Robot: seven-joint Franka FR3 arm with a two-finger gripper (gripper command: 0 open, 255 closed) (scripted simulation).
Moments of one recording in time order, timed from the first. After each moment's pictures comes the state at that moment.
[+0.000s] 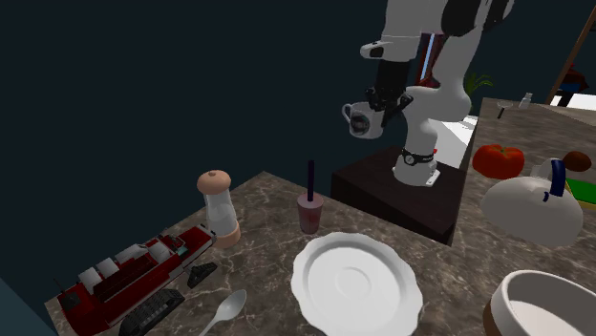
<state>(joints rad) 0.05 -0.58 0.06 -2.42 -0.01 1.82 0.01</state>
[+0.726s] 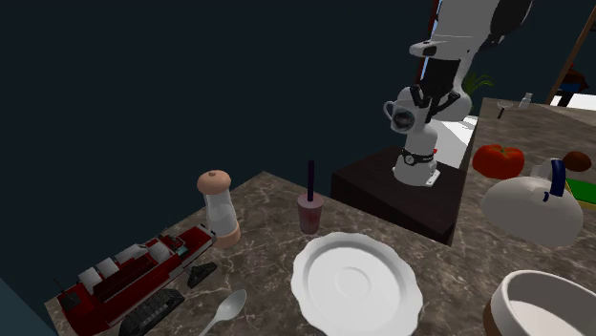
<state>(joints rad) 0.16 -0.98 0.18 -2.64 0.11 1.64 0.16</state>
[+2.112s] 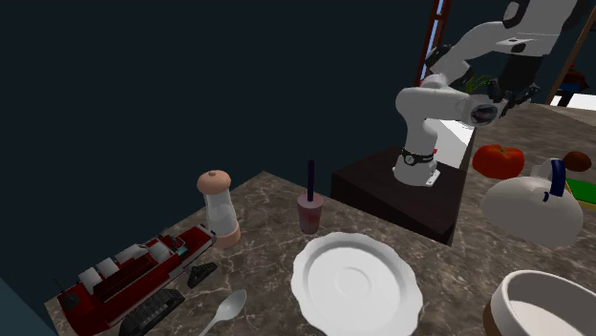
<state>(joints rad) 0.45 -1.48 0.56 -2.63 0.56 1.19 0.63</state>
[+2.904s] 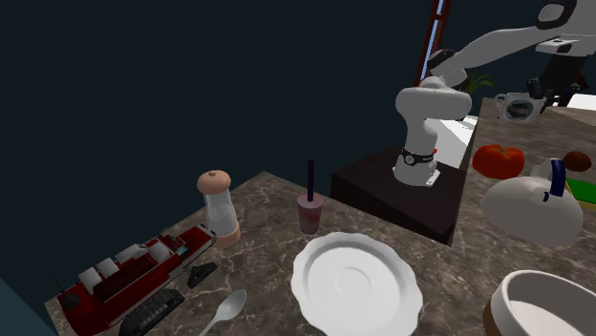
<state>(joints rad) 0.48 -1.52 0.79 -2.40 0.89 1.07 0.94</state>
